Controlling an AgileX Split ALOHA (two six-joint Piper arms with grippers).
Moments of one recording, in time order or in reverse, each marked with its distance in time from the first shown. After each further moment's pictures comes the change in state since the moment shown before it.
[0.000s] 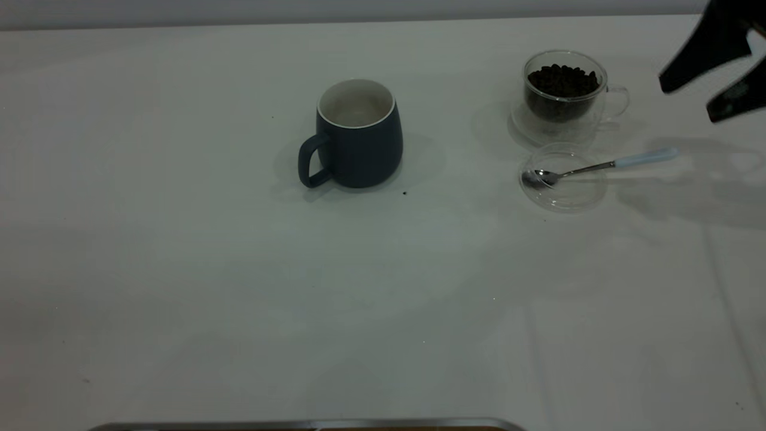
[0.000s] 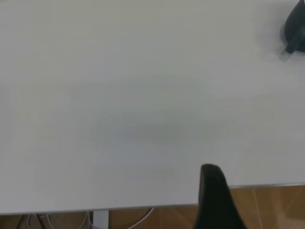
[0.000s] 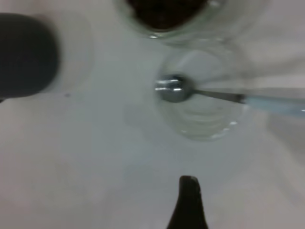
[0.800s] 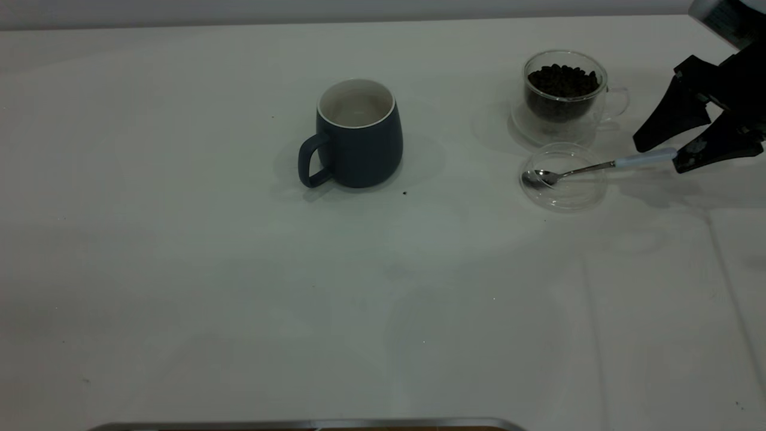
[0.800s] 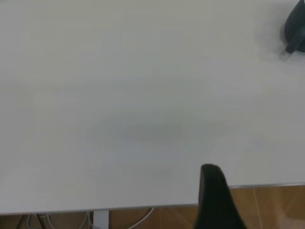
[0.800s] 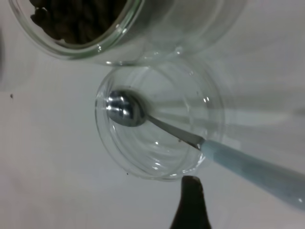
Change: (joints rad) left arm 0.000 0.000 0.000 0.000 0.000 0.001; right arm -0.008 0.295 -0.210 0.015 0.041 -0.120
